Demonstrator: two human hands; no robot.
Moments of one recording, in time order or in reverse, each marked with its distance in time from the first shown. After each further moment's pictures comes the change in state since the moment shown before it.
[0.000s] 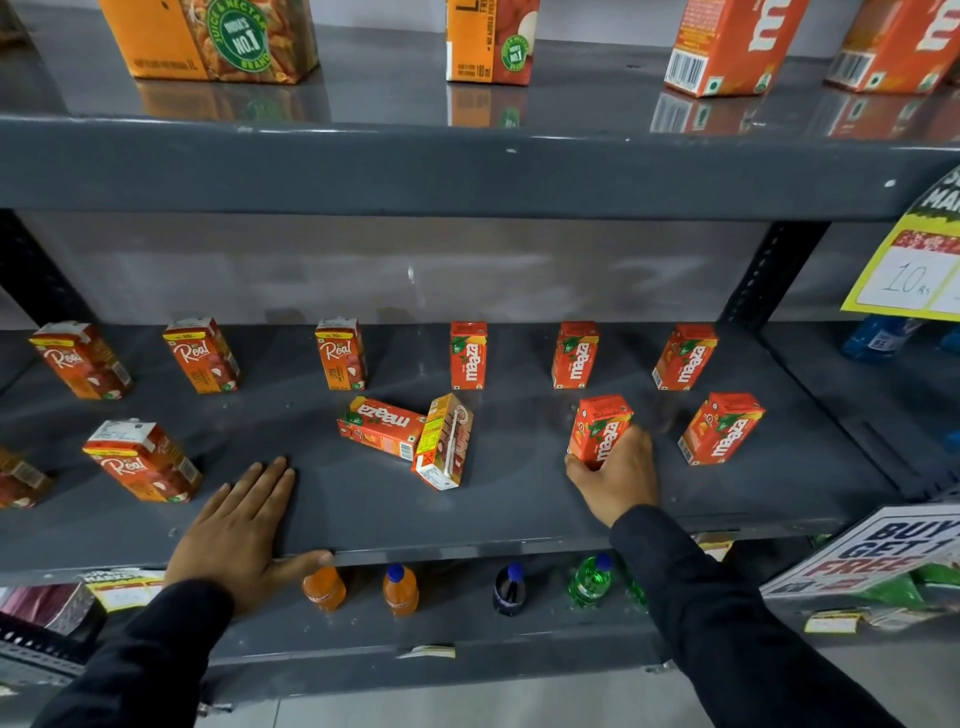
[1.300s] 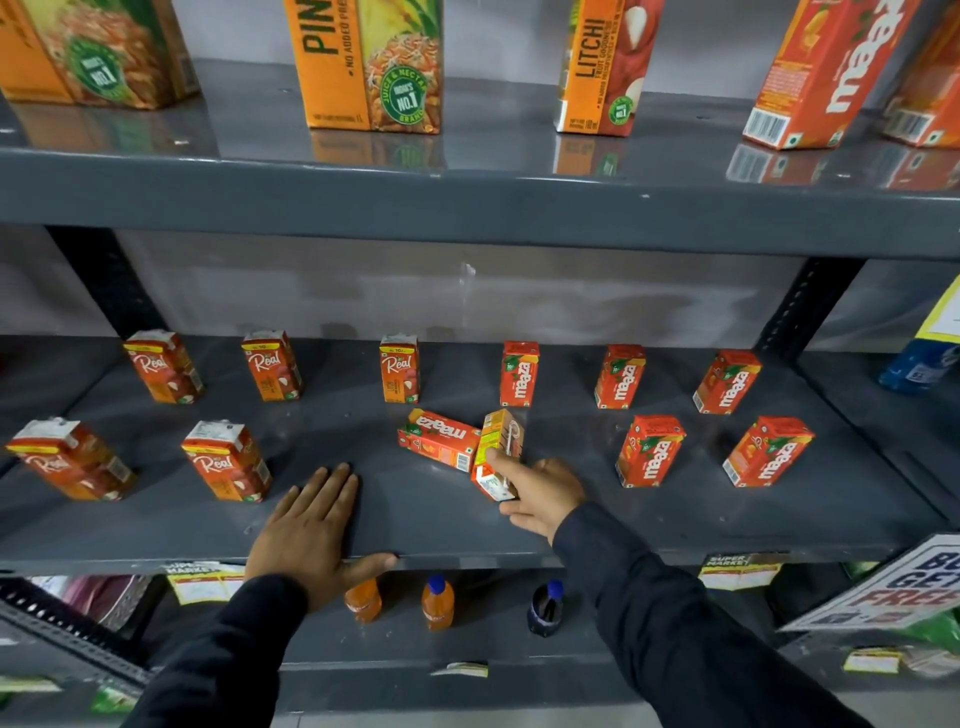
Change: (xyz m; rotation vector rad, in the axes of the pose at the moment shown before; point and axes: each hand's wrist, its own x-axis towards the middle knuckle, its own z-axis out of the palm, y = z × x) left_hand -0.001 0.001 0.000 0.036 0.004 0.005; right_hand -0.063 -0.122 0.050 0.529 -0.620 0.452
